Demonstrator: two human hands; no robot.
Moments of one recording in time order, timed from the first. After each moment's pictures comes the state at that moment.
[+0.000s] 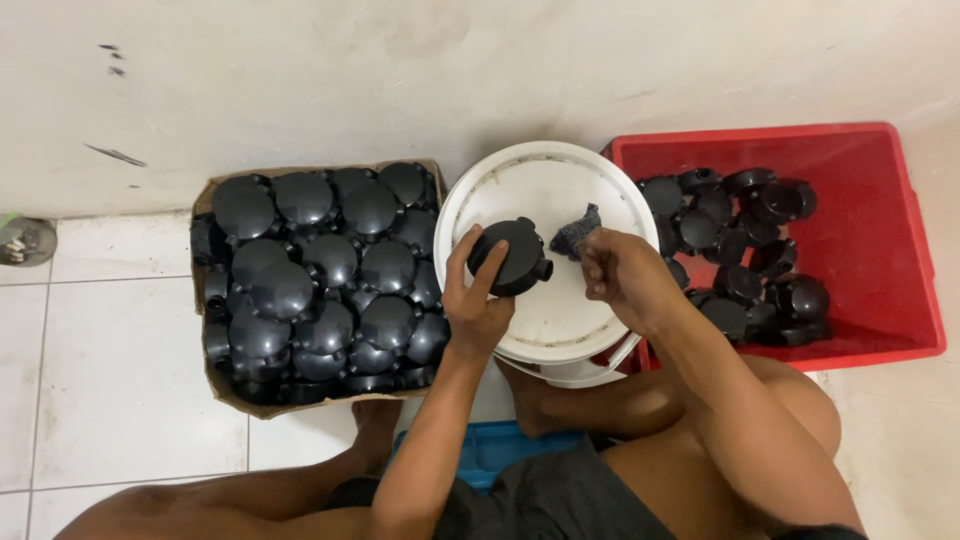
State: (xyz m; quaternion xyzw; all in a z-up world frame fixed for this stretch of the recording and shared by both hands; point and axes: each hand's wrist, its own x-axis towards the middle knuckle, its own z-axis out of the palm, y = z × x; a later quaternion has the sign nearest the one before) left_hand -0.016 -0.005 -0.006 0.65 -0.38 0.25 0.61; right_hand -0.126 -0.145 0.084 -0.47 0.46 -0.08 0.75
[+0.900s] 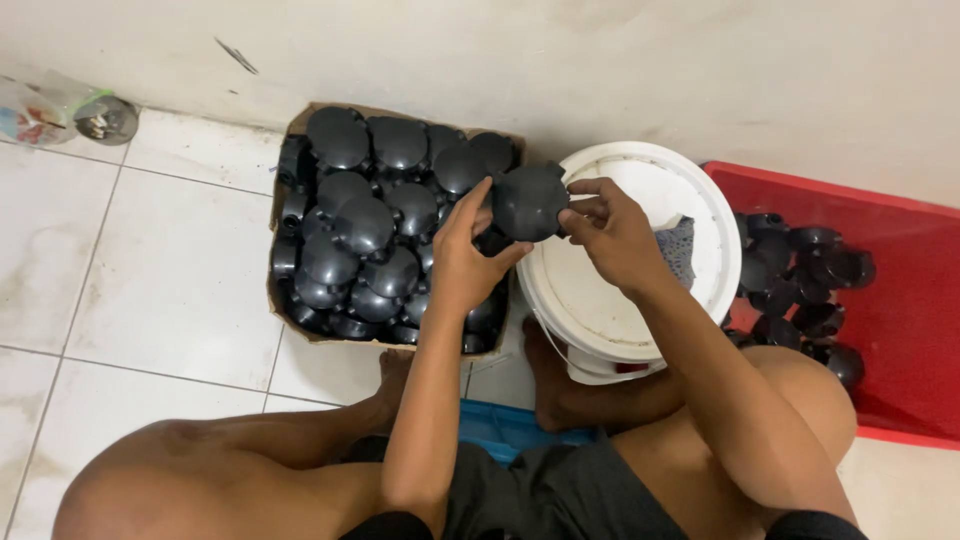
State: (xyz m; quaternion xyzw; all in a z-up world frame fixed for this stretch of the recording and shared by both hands) left_hand 0.052 0.091 0.026 0.72 -0.24 -0.11 0.65; right_hand -0.031 -0.072 0.103 -0.78 0.28 -0.05 0.56
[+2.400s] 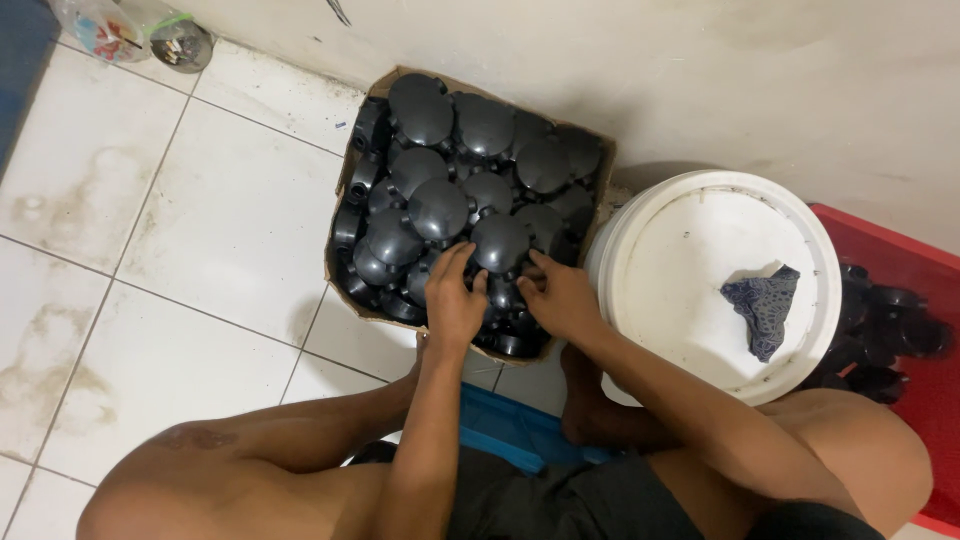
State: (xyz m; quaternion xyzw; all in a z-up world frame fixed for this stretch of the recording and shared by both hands) left_hand 0.056 0.179 -0.062 0.87 -0.10 -0.01 0.49; right_hand 0.010 0.020 -0.023 -0.87 0.21 0.14 0.43
